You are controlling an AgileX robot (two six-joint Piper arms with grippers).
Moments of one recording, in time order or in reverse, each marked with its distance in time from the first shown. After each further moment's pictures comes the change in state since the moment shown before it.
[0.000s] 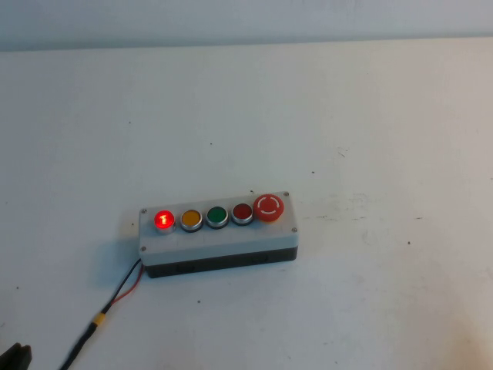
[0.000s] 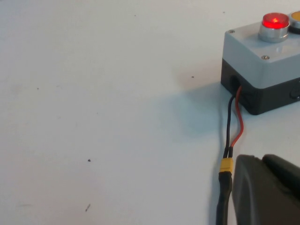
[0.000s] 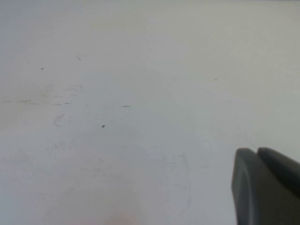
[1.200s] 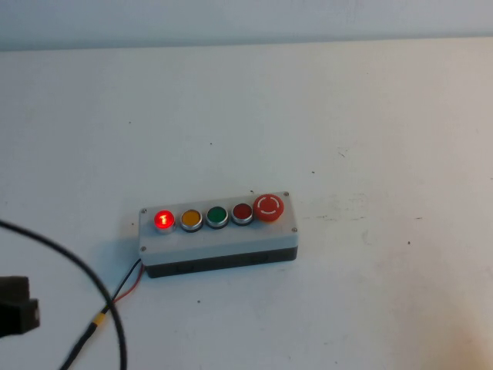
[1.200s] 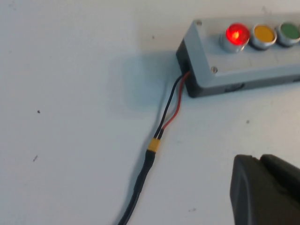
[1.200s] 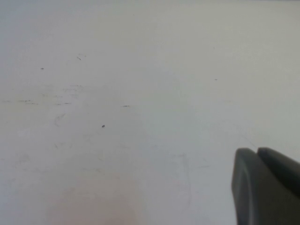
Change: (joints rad) right arm 0.000 0.000 0.000 0.000 0.000 0.000; left arm 0.000 0.647 -0.685 -0.102 0.489 -0.234
